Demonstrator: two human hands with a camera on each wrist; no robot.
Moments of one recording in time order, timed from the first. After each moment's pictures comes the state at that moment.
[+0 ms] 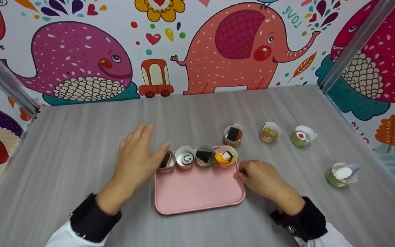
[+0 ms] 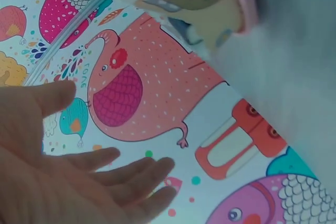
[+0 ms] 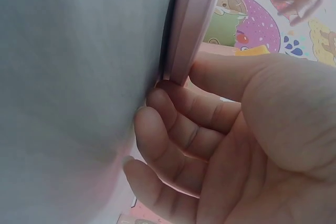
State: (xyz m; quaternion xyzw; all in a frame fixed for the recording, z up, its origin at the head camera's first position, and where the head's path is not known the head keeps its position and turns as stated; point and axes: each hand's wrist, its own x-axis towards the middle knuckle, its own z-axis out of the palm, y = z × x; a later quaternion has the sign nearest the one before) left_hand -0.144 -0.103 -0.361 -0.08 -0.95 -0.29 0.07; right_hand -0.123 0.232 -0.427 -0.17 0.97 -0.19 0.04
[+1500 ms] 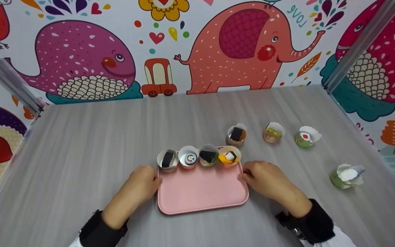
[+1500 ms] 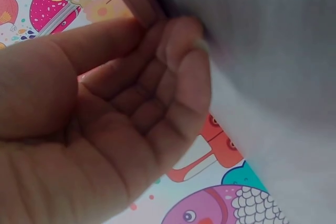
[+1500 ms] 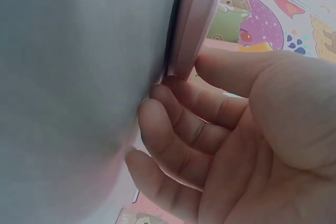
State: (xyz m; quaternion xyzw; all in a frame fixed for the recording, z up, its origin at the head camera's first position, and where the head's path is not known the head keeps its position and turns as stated) left_hand -0.121 -0.116 -0.416 -0.08 -0.95 -0.28 -0.08; right_hand -0.121 0.238 -0.426 -0.18 0.96 -0.20 0.03
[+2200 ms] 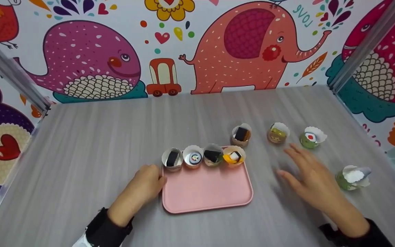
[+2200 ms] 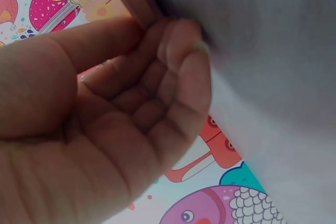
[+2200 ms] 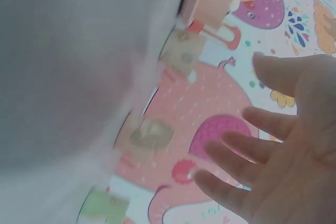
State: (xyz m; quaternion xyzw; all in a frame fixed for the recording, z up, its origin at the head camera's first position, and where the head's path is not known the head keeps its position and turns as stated) left_hand -0.120 -0.115 -0.416 -0.06 -0.95 -0.29 -0.10; right_hand -0.090 0.313 -0.410 -0.16 0.96 -0.19 -0.15
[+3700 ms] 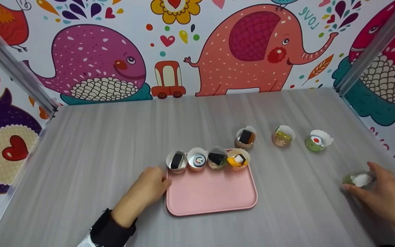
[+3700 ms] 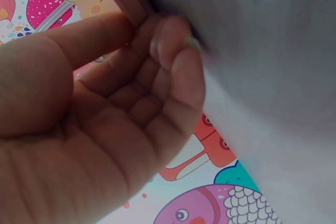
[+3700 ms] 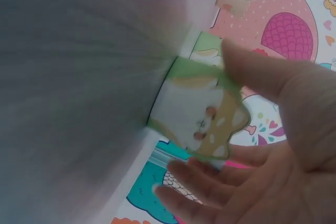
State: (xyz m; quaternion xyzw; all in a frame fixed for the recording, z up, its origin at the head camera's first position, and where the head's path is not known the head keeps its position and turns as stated) left_hand -0.123 -0.117 -0.420 -0.08 -0.95 -0.29 -0.10; right_hand -0.082 0.448 -0.427 0.19 0.96 -0.21 0.04
